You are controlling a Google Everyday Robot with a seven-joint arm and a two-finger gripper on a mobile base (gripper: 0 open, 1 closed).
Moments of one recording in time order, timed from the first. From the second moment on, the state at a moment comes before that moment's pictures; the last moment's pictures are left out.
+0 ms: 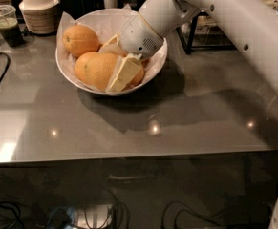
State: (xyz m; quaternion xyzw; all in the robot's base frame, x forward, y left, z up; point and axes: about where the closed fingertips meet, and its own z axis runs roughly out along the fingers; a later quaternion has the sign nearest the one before) arm 0.537 0.061 0.918 -0.75 0.55 0.28 0.24
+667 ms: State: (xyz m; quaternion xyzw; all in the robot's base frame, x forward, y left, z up) arm 0.537 0.061 0.918 -0.75 0.55 0.28 0.24
